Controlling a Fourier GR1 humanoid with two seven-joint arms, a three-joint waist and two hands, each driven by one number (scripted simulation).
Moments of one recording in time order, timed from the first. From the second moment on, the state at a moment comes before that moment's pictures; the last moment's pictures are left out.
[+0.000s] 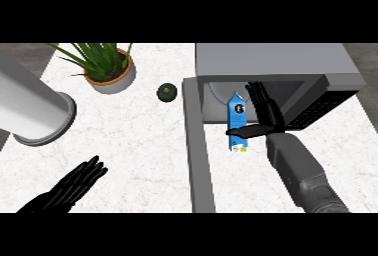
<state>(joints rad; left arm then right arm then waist) 0.31 0.02 0.14 -1.98 0.24 -0.86 0.07 -0.80 -0.09 -0.33 -0.19 0.07 0.18 -0.85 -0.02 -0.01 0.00</state>
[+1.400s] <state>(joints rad) -0.04 0.00 -0.29 -1.50 -0.24 -0.47 -0.23 0.13 -0.26 -0.22 -1.03 -0.09 0.38 -0.80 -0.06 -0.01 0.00</state>
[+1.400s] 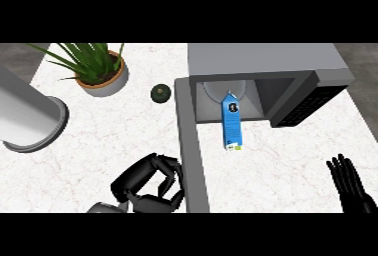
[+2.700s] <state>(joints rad) -0.47 0.03 -0.97 -1.16 0.16 0.39 -0.15 0.42 -0.37 -0.08 -1.88 -0.47 0.59 -0.43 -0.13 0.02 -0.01</state>
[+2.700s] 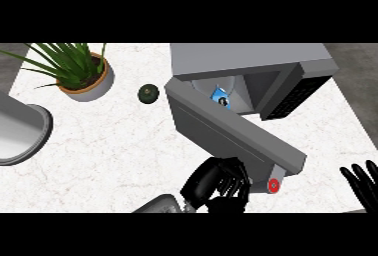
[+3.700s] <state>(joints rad) -0.82 0.00 -0.93 -0.96 0.50 0.62 -0.20 0.42 -0.44 -0.07 -2.08 -0.61 0.52 -0.24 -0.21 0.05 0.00</state>
